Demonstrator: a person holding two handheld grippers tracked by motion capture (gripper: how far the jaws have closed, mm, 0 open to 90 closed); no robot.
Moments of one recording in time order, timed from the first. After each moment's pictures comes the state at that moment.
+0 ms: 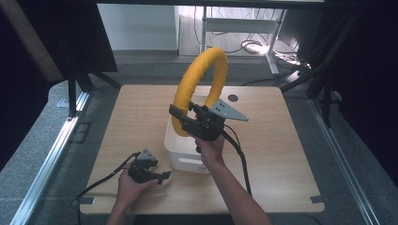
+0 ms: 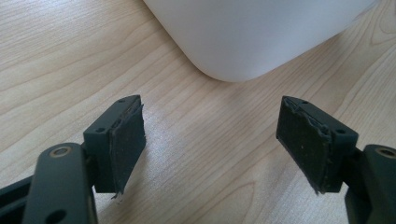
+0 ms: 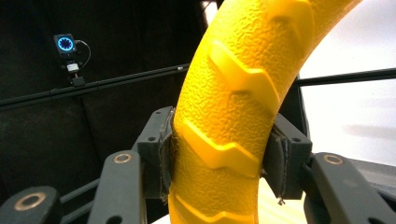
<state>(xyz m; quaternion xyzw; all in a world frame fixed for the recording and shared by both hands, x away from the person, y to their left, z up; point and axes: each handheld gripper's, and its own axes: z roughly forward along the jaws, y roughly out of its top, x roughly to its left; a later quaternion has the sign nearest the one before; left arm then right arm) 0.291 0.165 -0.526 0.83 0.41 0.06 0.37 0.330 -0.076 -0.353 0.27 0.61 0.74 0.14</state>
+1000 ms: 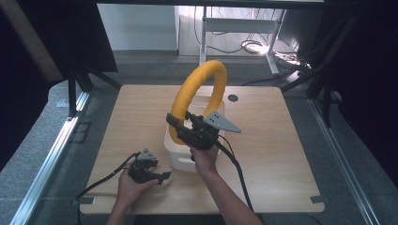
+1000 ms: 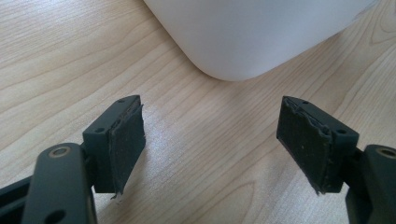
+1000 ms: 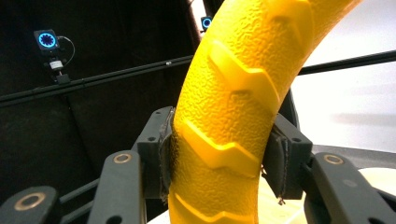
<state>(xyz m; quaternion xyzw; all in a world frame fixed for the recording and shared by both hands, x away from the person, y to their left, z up) 0.291 0.165 -0.527 0.83 0.41 0.06 0.37 0.318 -0.063 -0.382 0.30 0.60 0.73 0.14</state>
